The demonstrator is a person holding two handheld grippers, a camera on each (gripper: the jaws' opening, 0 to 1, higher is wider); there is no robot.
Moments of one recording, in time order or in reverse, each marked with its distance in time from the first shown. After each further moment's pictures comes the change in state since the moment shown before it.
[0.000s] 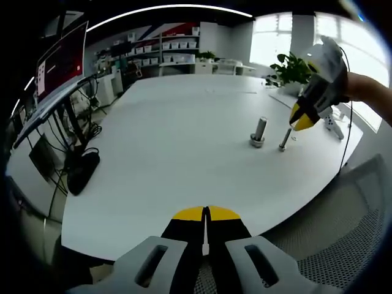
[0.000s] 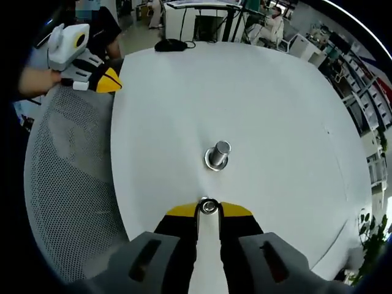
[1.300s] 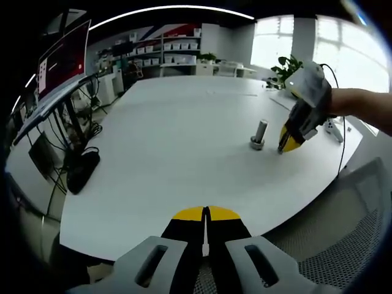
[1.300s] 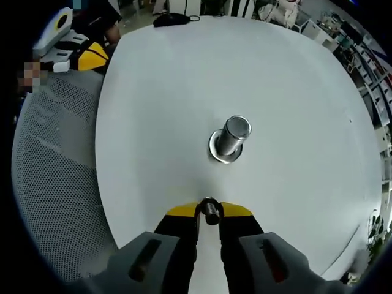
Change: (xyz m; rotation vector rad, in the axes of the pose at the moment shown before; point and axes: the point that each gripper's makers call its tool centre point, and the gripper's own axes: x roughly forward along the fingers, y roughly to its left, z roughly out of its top) left arm 0.000 0.000 0.001 -0.018 -0.012 -0.003; right arm 0.054 0.004 -0.018 0.018 0.092 0.078
